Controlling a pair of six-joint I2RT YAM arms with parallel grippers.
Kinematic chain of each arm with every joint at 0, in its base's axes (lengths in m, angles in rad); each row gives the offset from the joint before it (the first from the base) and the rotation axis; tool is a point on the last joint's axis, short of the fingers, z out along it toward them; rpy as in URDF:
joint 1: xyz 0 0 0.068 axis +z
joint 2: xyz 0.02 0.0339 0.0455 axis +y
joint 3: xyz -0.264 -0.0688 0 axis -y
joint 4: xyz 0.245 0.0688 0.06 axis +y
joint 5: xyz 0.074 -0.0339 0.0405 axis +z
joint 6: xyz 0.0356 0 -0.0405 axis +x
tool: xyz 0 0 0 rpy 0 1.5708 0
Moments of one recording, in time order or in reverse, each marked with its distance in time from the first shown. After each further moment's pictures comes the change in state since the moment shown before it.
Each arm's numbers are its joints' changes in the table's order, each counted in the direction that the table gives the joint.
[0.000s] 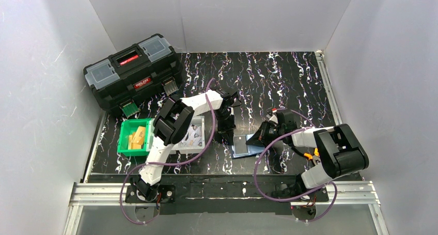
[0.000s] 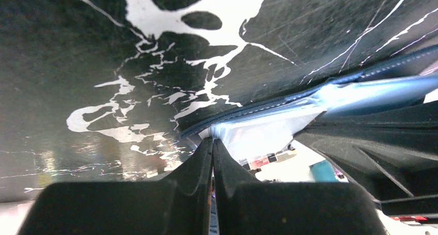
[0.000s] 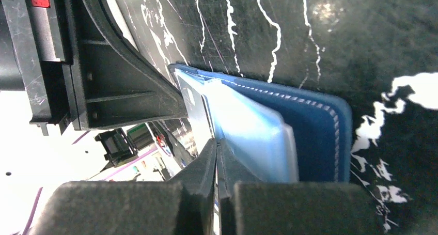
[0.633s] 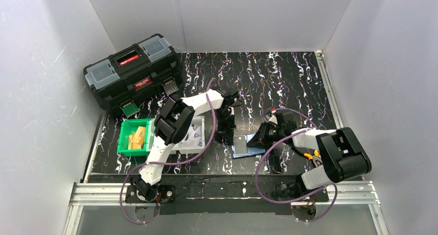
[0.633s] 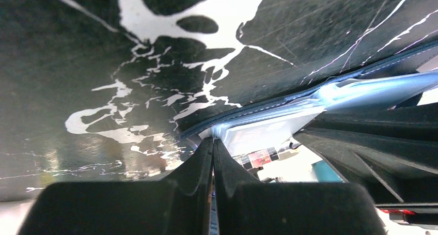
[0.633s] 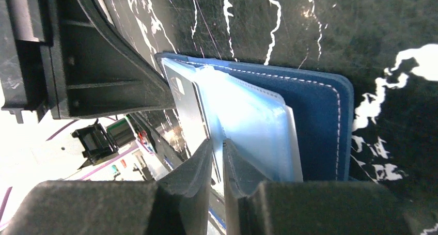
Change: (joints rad) left arm 0.008 0.007 0.011 0.012 0.002 0.011; right arm 0.015 -0.068 0.006 0.117 -0.065 -0.093
